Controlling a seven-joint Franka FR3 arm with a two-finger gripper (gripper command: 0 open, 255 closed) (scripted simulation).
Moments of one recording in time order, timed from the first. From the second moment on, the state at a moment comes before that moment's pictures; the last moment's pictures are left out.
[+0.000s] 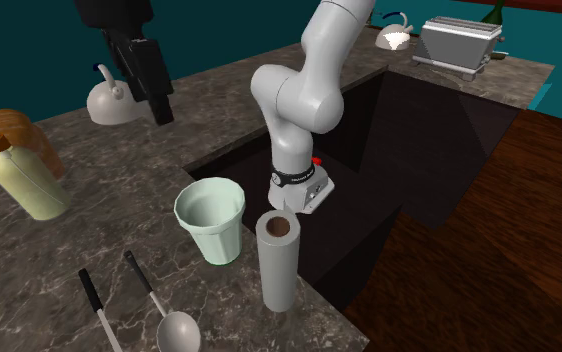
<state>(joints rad) 0.01 -0.75 0.06 -2.35 0.07 1.60 0.07</state>
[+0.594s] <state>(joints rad) 0.06 -0.77 0.24 -2.43 0.16 1.68 0.25</state>
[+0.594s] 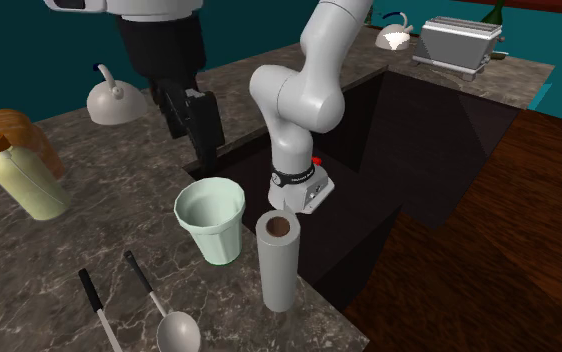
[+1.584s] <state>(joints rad) 0.11 -0.64 0.56 -2.48 0.28 1.89 0.56</state>
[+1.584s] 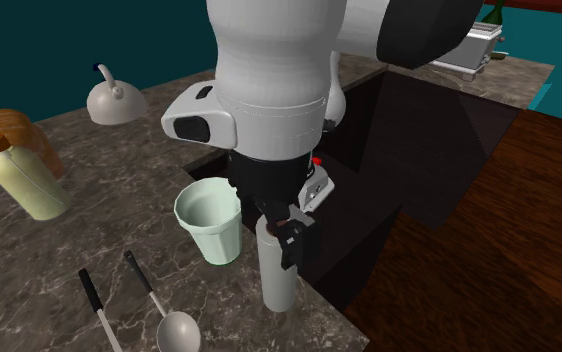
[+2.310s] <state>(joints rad) 0.11 -0.63 0.57 -2.52 0.28 1.95 0.56</state>
